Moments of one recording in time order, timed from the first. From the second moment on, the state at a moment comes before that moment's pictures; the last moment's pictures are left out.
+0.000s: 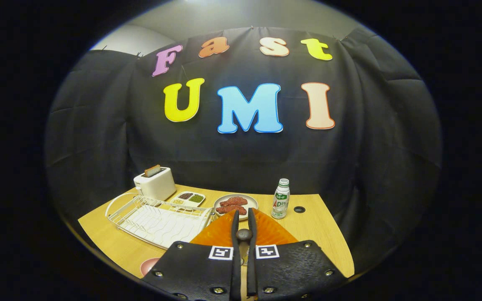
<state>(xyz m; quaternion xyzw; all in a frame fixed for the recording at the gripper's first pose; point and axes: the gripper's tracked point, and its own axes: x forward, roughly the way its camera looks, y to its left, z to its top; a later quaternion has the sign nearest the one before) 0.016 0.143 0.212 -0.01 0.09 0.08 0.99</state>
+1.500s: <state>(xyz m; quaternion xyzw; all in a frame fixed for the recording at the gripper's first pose) -0.024 0.326 0.108 -0.05 0.20 0.23 0.95</state>
